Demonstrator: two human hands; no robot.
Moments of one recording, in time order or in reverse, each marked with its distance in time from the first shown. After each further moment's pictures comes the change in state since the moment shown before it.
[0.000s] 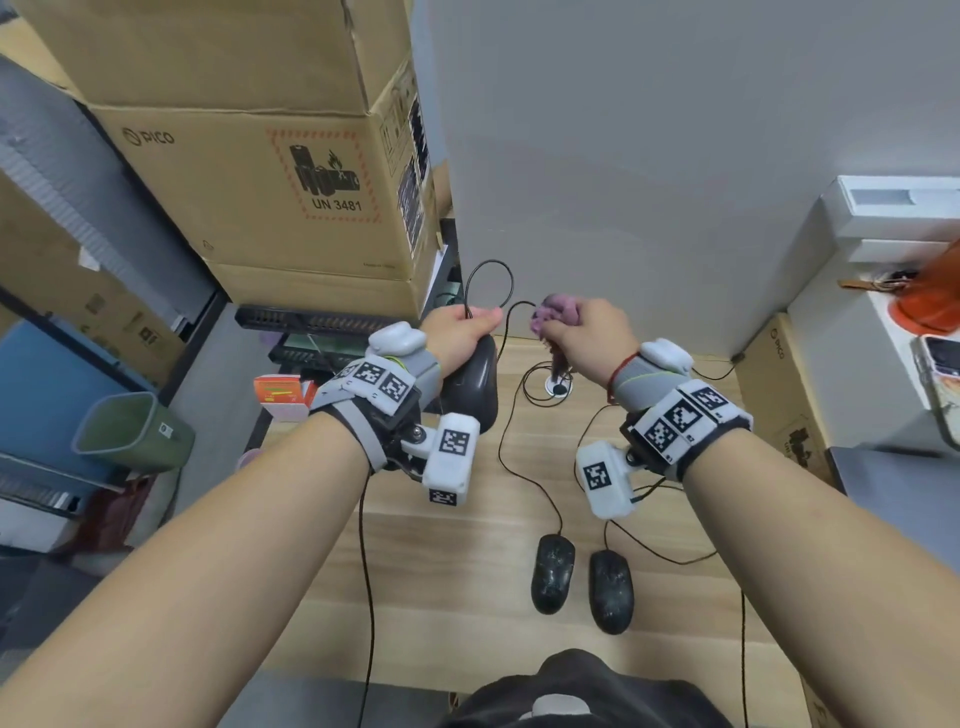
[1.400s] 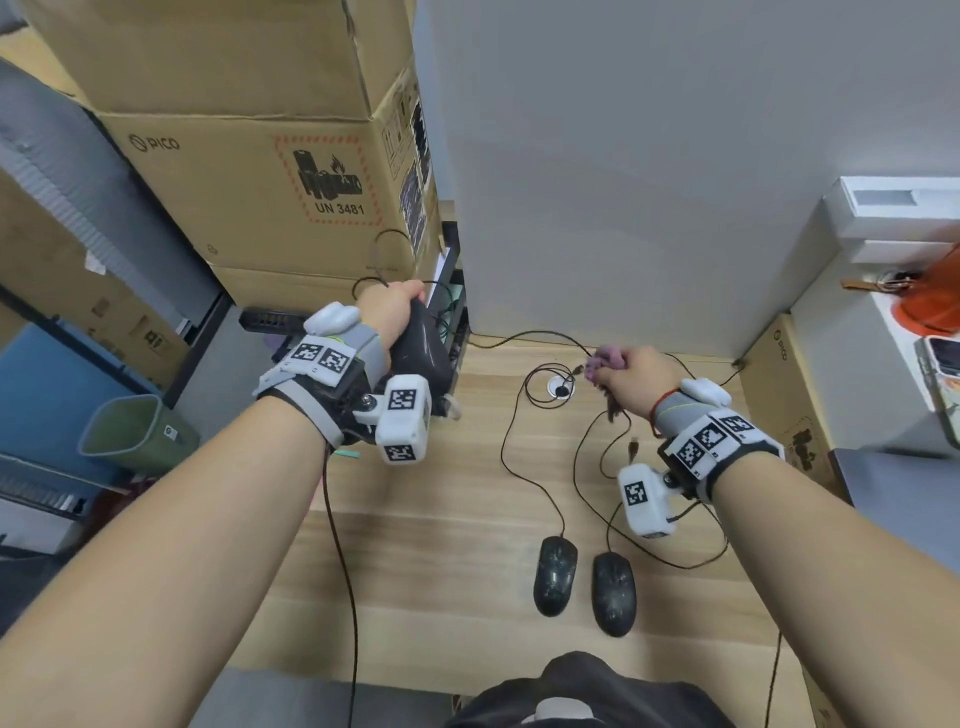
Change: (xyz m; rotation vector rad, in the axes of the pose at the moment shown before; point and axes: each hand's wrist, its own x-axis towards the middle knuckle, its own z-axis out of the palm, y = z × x) left_hand 0.014 0.012 -0.058 -0.148 0.231 -0.226; right_hand -0.009 0.079 -0.005 -0.163 -0.045 0.240
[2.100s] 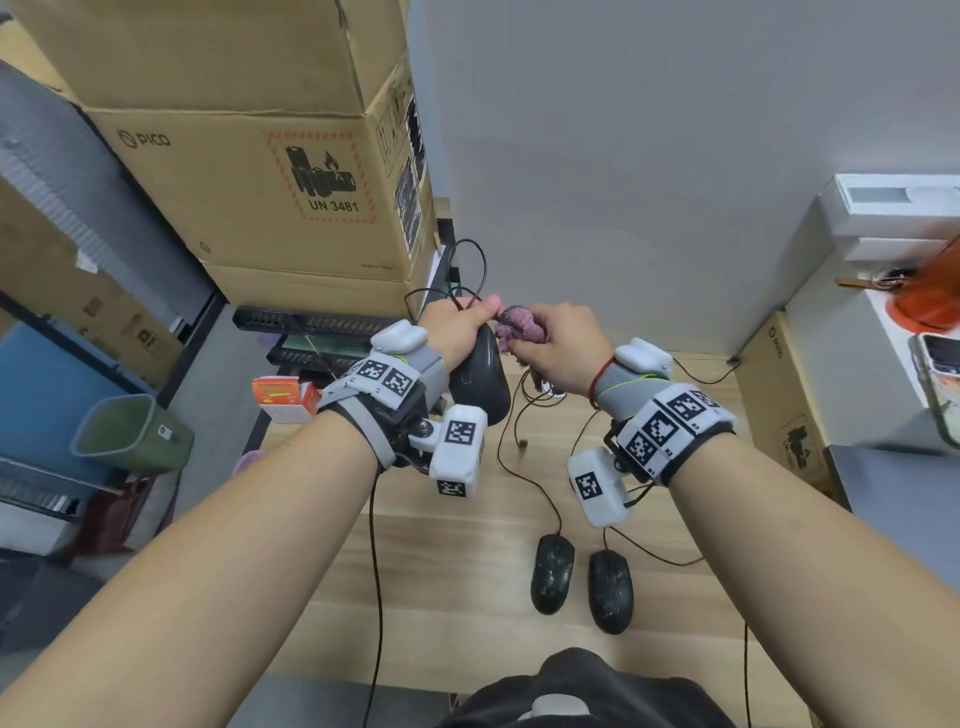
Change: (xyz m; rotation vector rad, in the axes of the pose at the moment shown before) left_hand -0.024 -0.017 0.058 0.065 -0.158 0.249; right_hand -0.021 -0.095 0.001 -0.004 -0.013 -0.444
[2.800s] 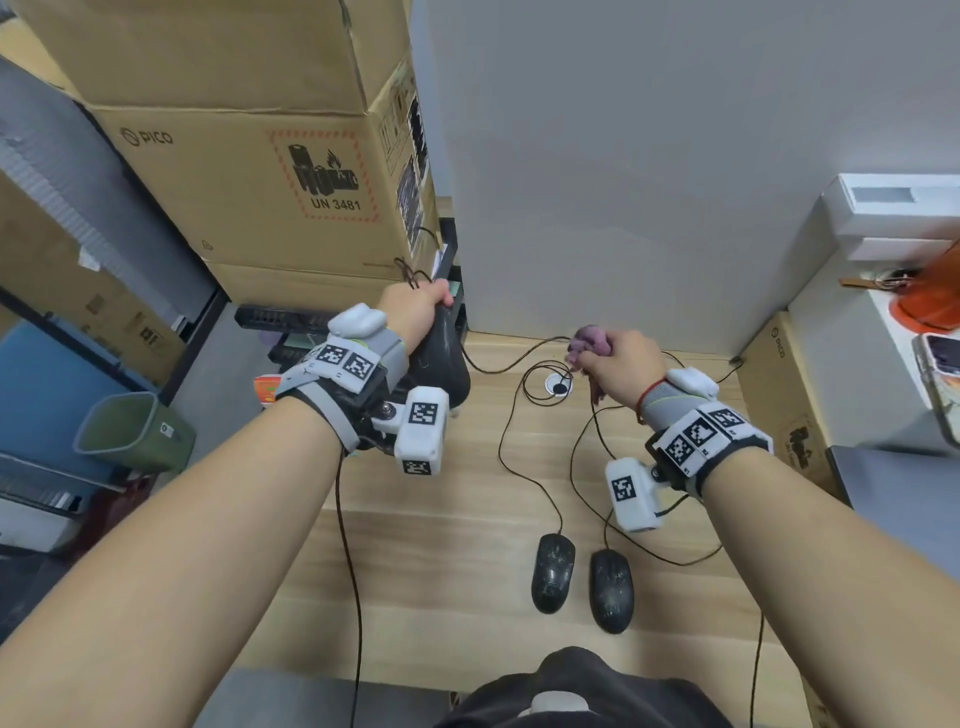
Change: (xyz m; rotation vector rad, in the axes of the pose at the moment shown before) left_hand 0.010 0.010 -0.040 0.028 0.111 -0.069; right_hand -0.014 0.077 0.000 0.007 0.095 0.338
